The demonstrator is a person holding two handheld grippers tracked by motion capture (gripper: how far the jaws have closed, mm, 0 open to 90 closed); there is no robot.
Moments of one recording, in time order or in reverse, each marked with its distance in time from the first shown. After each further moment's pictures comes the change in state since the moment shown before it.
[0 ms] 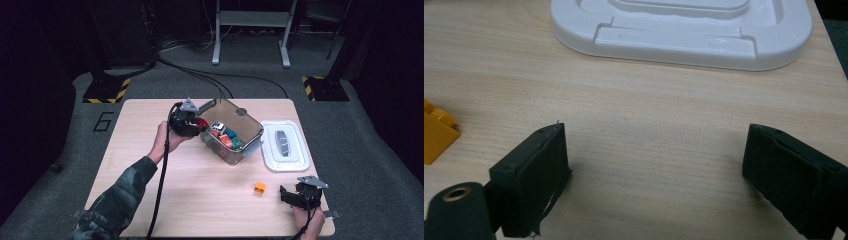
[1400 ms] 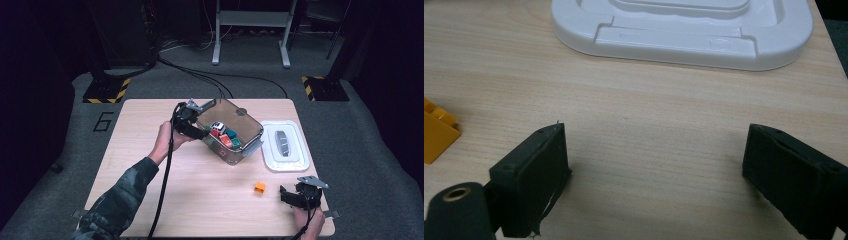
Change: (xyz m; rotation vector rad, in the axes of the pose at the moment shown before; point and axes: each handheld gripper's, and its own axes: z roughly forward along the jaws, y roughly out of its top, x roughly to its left) left arm -0.006 -0.002 0.002 0.114 0.021 -0.038; right arm 0.000 0.000 0.000 0.000 0.002 -0.001
